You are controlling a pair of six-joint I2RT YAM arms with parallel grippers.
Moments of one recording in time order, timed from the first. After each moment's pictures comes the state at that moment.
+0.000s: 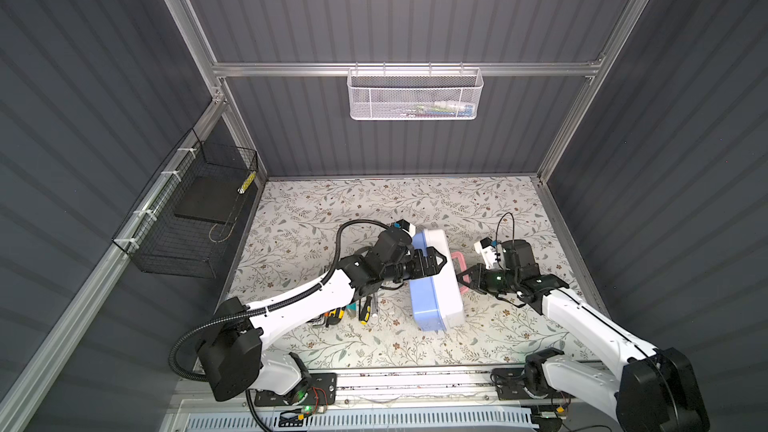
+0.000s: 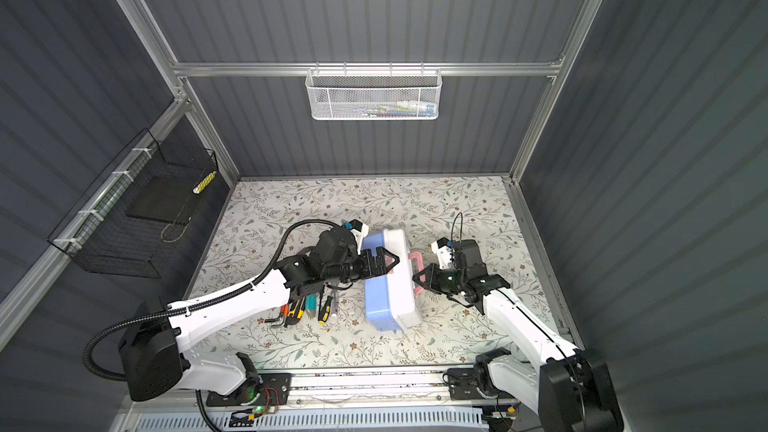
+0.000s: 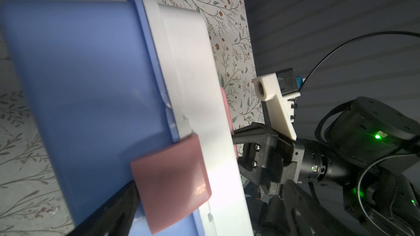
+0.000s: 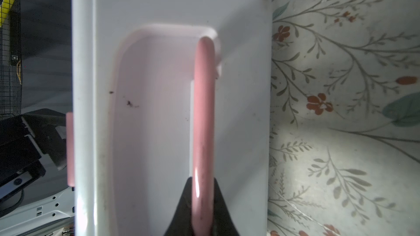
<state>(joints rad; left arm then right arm) -0.92 1.42 1.02 -0.19 0.19 -0.94 0.28 1.09 0.55 -0.29 -0.62 0.59</state>
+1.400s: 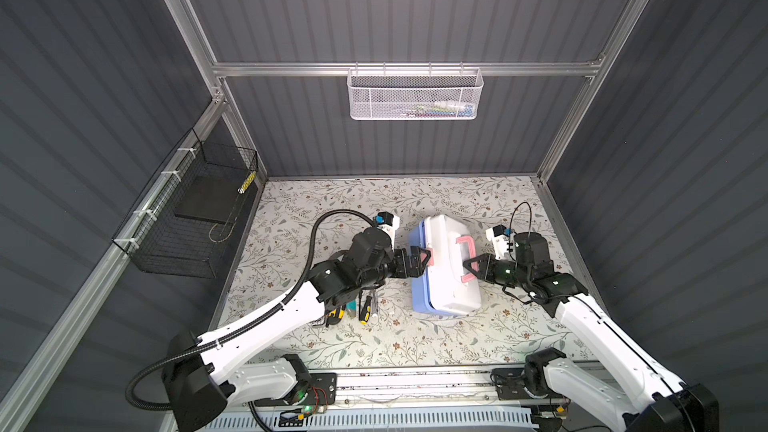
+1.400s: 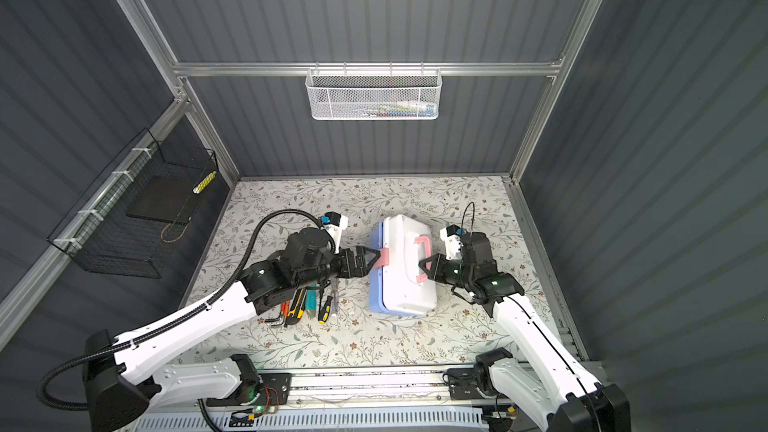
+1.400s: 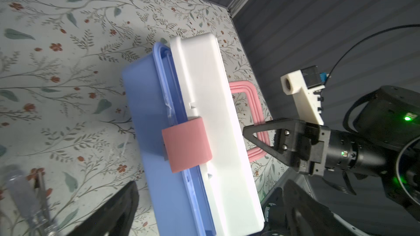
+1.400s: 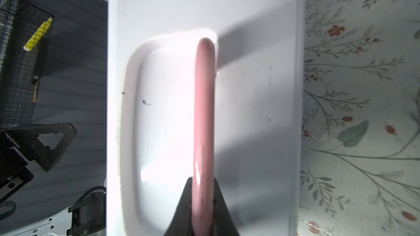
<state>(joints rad) -0.91 1.17 1.01 -0.35 -0.01 -0.71 0.28 0.94 0.68 -0.41 -0.49 0.59</state>
